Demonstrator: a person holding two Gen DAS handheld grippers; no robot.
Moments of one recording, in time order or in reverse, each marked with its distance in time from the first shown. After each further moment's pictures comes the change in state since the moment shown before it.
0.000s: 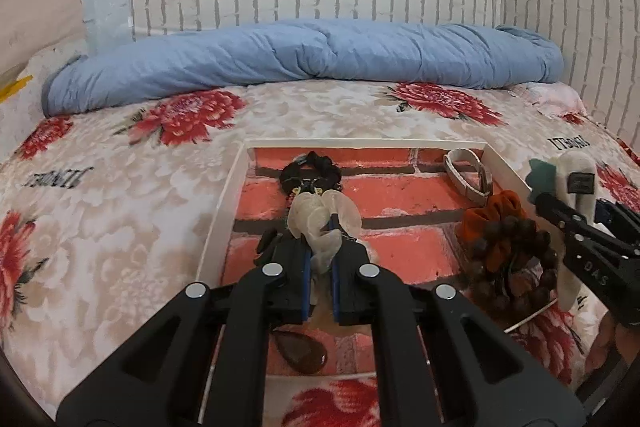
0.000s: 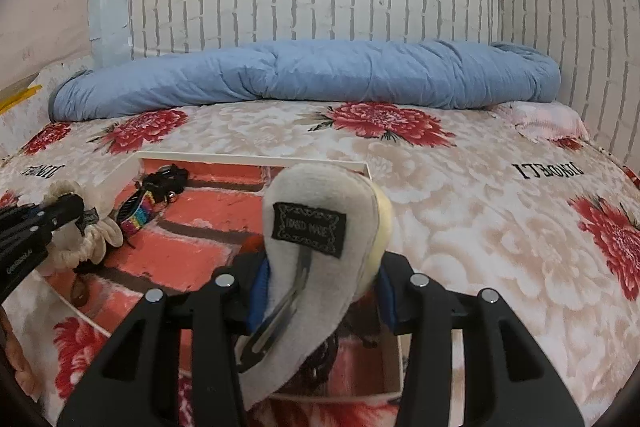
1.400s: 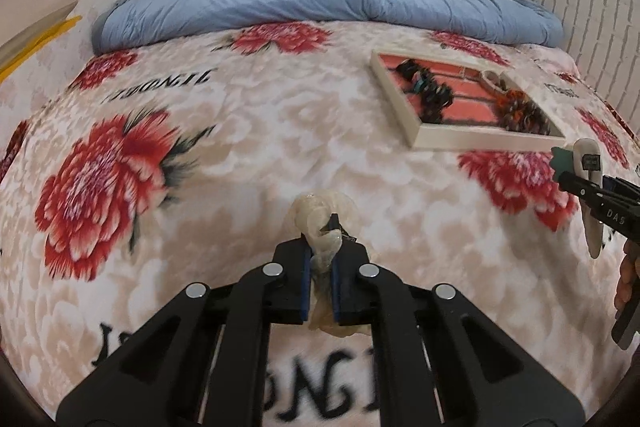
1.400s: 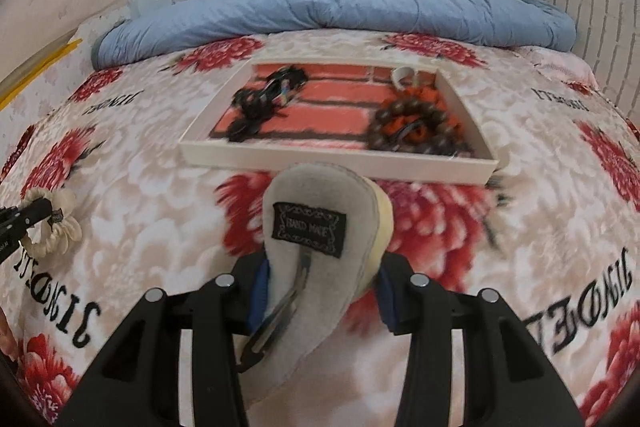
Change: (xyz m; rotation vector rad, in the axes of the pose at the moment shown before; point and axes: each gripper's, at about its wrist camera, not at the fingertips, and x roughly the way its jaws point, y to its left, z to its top) left arm -0.162 0.175 -0.090 0.001 0.192 0.001; right arm -0.131 0.098 -0.061 0.009 0.243 0.076
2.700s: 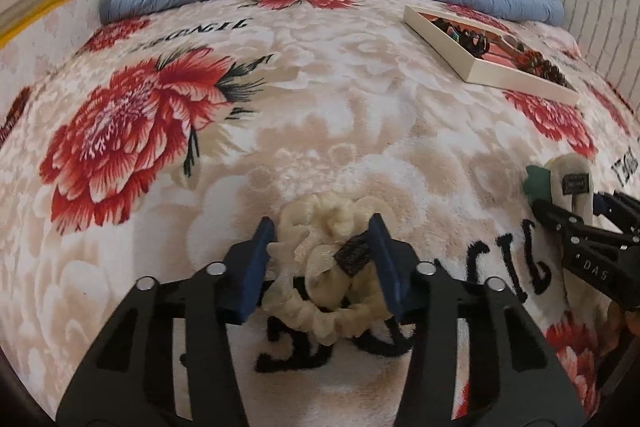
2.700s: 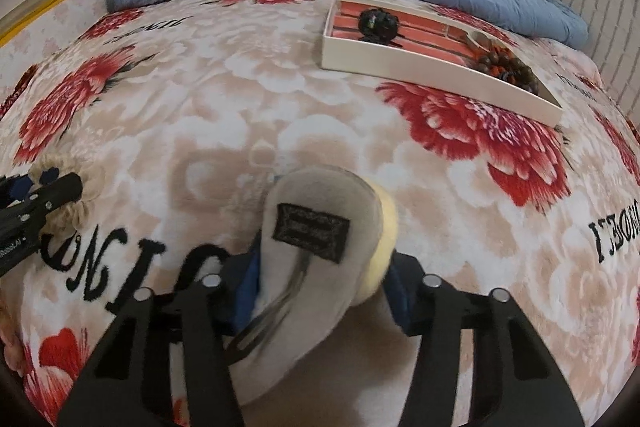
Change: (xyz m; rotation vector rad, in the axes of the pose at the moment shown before) left arm 0.010 0.085 -0.069 0.025 0.069 -0.011; right arm 0.007 0.170 -0.079 -0.053 0.124 -0.050
